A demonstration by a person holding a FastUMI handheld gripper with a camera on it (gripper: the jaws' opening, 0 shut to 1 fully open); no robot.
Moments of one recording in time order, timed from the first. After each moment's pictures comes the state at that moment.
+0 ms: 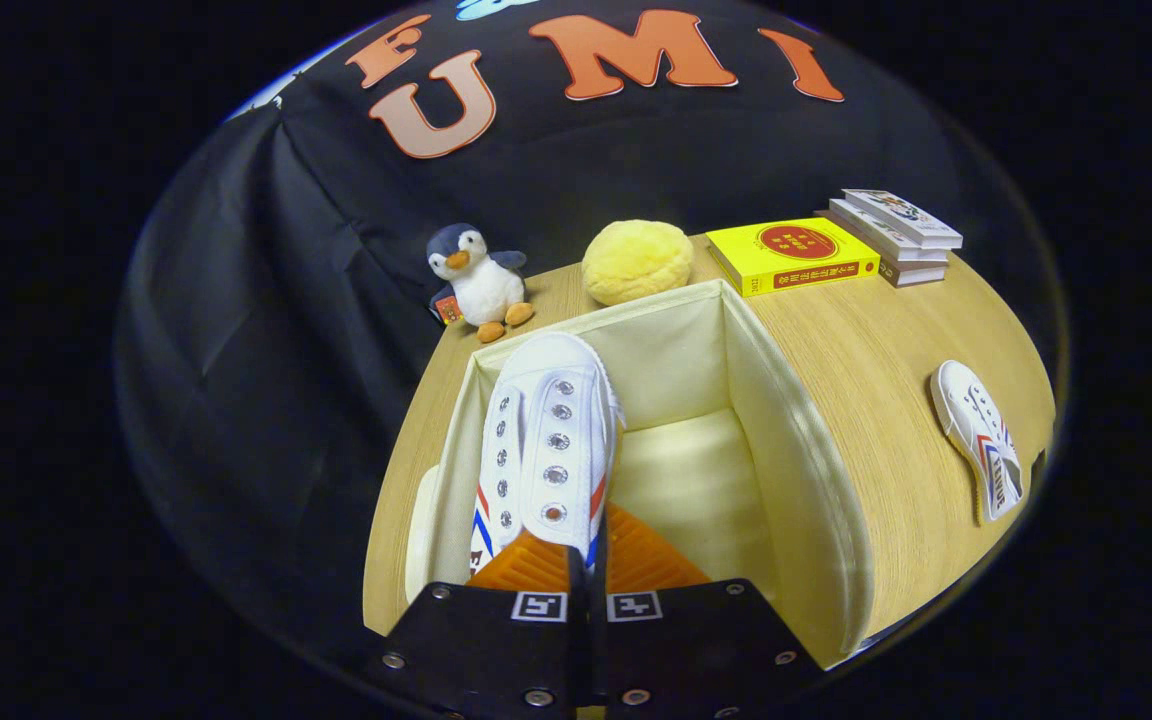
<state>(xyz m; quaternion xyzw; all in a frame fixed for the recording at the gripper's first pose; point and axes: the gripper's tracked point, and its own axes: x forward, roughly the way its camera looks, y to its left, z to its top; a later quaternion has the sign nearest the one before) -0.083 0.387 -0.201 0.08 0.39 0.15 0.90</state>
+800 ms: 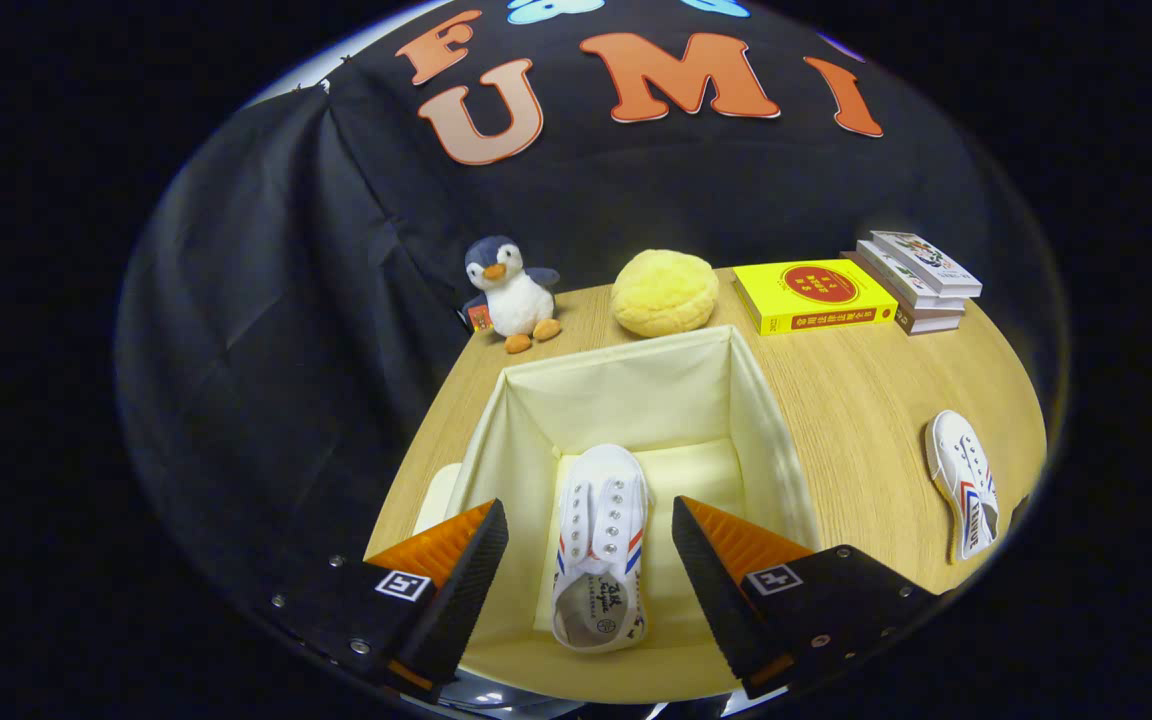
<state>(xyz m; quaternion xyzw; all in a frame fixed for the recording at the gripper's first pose) -0.082 0.365 -0.154 0.06 0.34 0.19 0.92</state>
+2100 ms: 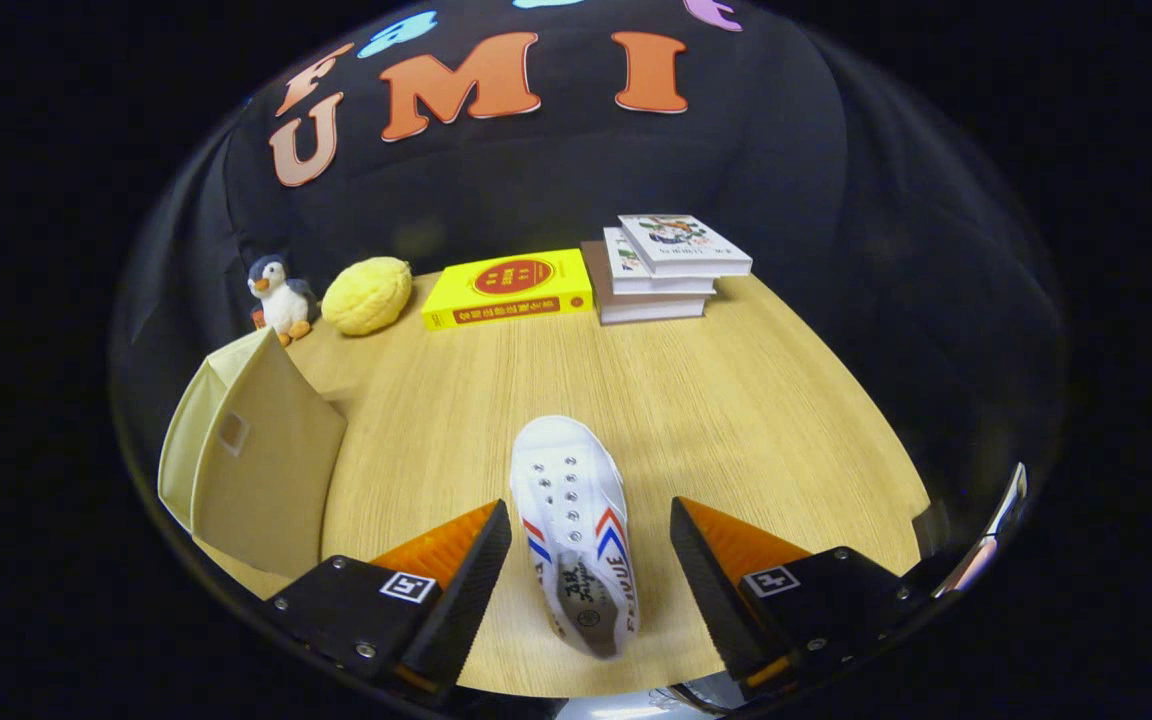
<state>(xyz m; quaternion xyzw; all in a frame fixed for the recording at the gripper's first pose) -0.028 -0.024 -0.244 -0.01 0.38 0.03 0.92</state>
